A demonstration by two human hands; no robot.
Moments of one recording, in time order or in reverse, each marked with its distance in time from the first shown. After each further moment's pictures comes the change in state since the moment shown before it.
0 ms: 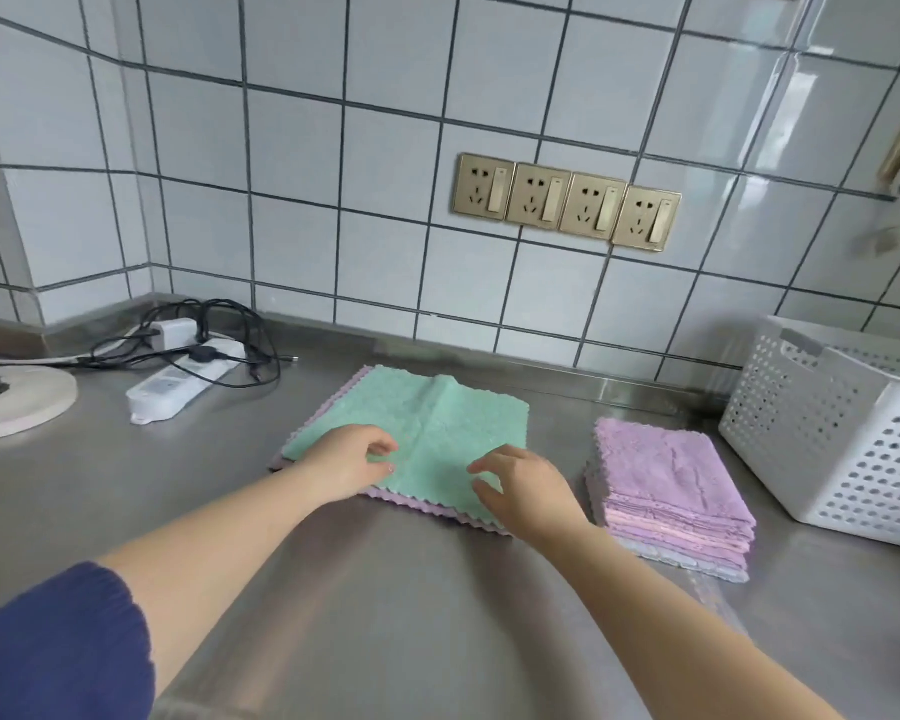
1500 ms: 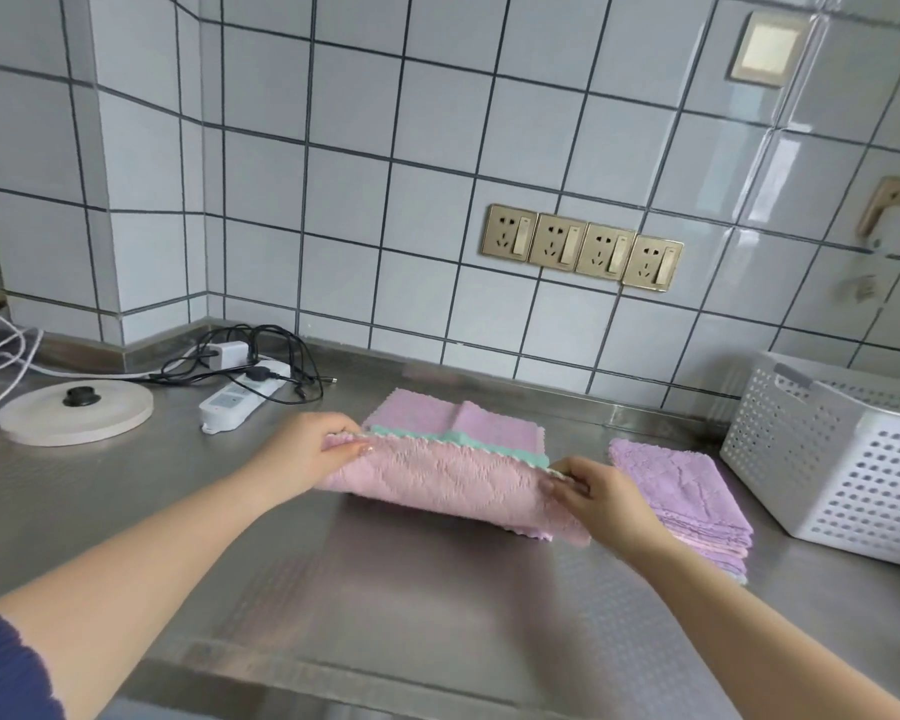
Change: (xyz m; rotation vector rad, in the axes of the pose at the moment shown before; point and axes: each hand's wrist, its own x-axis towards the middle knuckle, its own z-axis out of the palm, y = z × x) left_hand -0.082 -0.034 -0.083 -0.155 0.301 0.203; right_hand -0.047 -0.016 -0.057 0.354 0.110 0.130
